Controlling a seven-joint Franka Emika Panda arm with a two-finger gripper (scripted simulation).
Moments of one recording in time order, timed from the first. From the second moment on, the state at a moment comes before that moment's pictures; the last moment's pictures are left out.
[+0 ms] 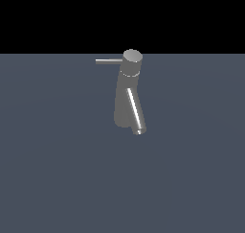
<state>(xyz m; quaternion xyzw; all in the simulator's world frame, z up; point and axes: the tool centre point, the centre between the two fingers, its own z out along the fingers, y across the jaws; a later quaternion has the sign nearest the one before) -0.253 -0.004 0.484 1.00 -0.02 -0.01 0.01</state>
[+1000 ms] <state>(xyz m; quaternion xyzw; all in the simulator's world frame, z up) -0.229 0.019 0.444 0.99 -0.12 0.02 -0.03</state>
